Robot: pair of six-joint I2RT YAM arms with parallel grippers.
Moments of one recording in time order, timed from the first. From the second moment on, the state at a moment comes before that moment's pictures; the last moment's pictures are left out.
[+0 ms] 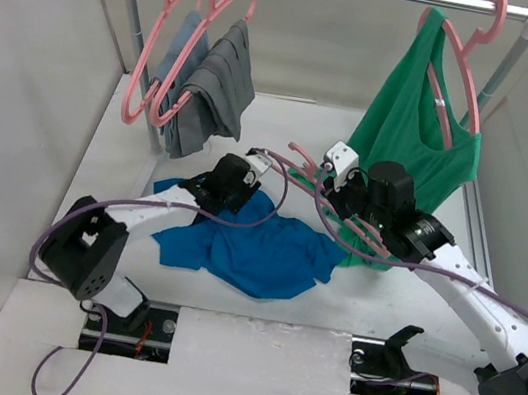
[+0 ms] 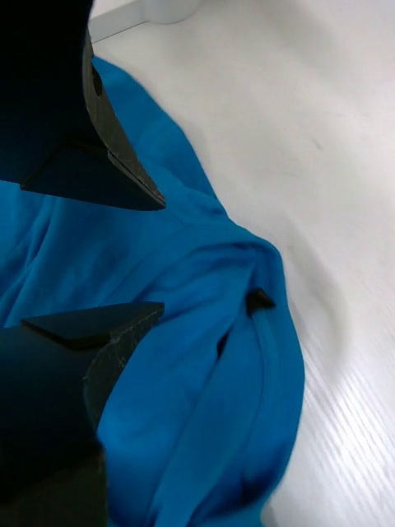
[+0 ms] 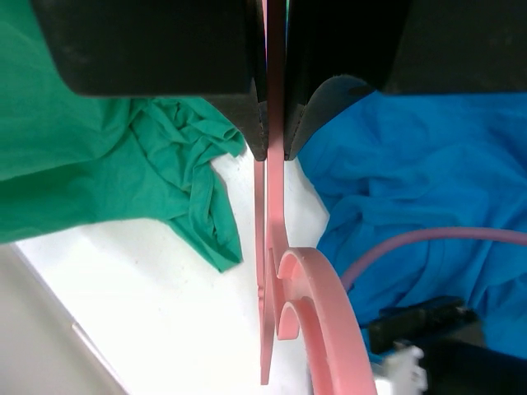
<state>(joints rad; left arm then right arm) -0.61 1.44 0.83 -0.11 -0.24 0.15 0.65 1.12 1.06 -0.37 -0.10 -0.31</state>
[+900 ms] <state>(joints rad) -0.56 1.63 0.94 -0.20 -0.22 0.11 0.59 1.18 1.09 -0.38 -0.24 -0.39</state>
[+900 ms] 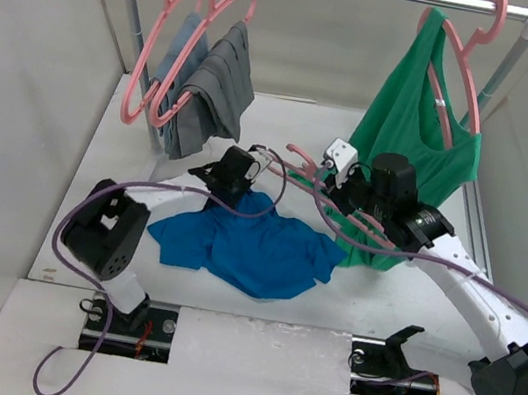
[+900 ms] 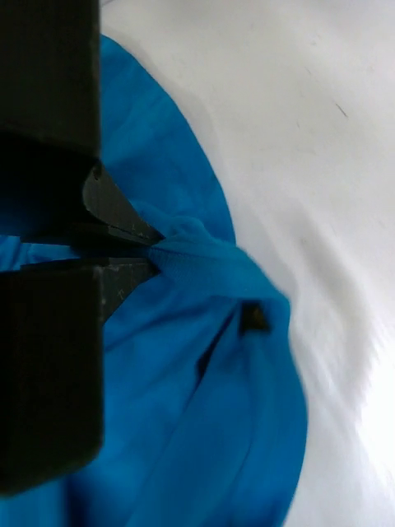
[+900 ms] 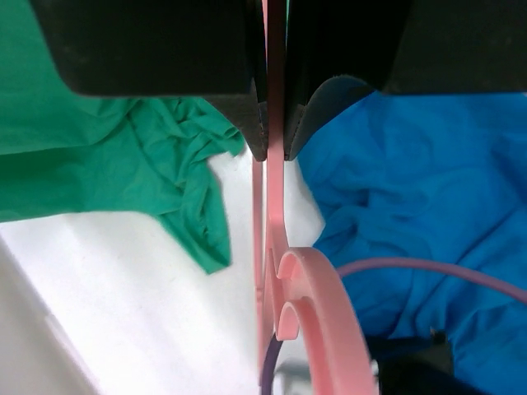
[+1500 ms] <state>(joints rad) -0.57 1.37 0.94 -0.35 -0.01 0.04 0.61 0.83 1.02 -0.62 -0.43 -0.26</state>
